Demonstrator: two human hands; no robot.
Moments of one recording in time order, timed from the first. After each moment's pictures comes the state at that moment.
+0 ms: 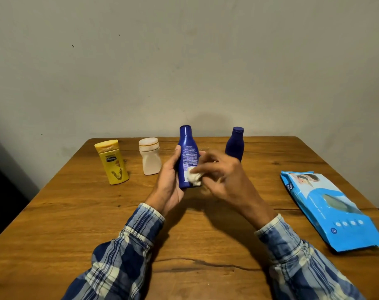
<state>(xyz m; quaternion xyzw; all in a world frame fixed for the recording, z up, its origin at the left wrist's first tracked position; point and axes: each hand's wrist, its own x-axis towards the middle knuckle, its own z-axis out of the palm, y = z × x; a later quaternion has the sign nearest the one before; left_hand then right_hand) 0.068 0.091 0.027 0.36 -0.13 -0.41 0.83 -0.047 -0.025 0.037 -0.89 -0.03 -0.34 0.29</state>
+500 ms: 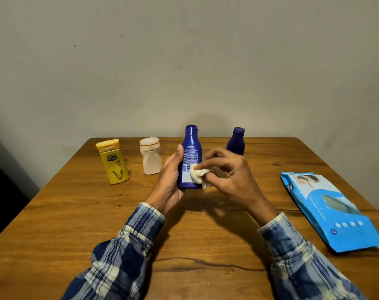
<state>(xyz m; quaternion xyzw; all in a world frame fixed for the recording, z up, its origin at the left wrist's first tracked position) 0.068 0.091 0.031 0.42 -0.14 -0.36 0.82 -0.050 -0.030 0.041 -0.83 -0.02 -0.34 0.44</state>
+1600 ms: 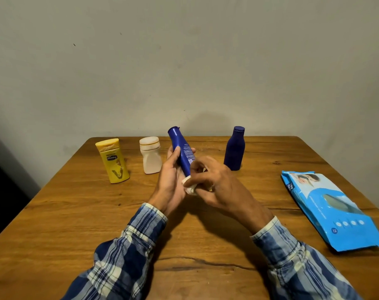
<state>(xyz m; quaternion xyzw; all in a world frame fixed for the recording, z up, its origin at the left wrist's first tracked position) 0.068 0.085 0.026 0.35 -0.11 -0.34 0.87 -0.048 -0.015 0.032 -0.95 -0.05 -0.25 0.20</state>
